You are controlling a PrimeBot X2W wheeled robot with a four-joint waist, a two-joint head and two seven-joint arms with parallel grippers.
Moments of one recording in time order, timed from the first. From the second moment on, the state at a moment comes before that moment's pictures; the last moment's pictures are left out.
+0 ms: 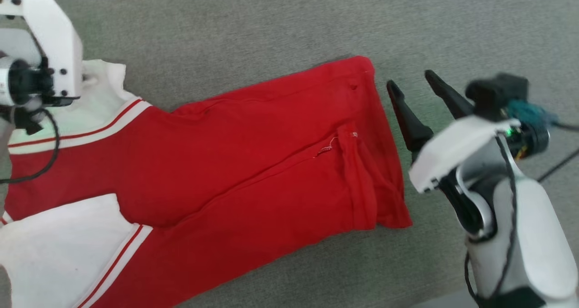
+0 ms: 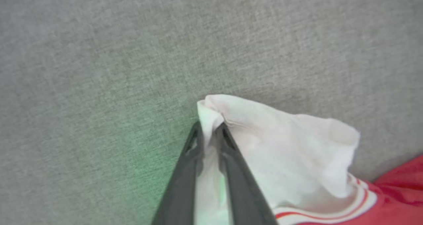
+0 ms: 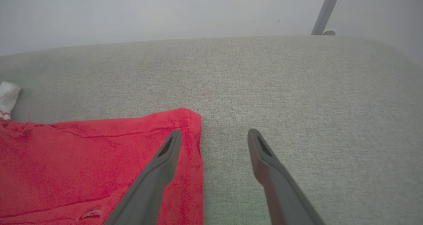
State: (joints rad) left arm -1.13 0.71 -0.74 0.55 -0.90 0.16 1.05; right arm -0.43 -0.05 0.11 0.01 0.25 0.13 0.35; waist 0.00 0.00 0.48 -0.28
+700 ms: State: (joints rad) left arm -1.20 0.56 -0.77 0.62 -0.88 0.10 0.95; right arm -0.82 -0.14 0.24 0.40 0.33 0.13 0.89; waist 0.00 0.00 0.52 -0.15
